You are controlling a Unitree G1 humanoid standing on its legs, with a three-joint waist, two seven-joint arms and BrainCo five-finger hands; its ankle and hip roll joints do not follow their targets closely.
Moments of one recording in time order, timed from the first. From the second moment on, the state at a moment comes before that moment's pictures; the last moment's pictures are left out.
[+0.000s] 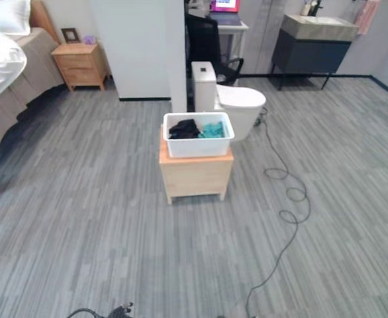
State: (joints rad) left arm -0.03 0.24 -0.37 1.27 0.09 -0.11 -0.01; right arm 0.01 -0.22 0.36 1.28 0.10 -0.06 0.09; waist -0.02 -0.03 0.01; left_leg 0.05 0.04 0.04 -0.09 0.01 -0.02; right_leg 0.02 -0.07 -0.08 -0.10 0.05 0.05
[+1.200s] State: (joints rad) left arm -0.07 0.22 -0.18 1.28 -0.25 -0.13 0.03; right arm -0.08 -0.27 0.22 1.26 0.37 -0.08 0.03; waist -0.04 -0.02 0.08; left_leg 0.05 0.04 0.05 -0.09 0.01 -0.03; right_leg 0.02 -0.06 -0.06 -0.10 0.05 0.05
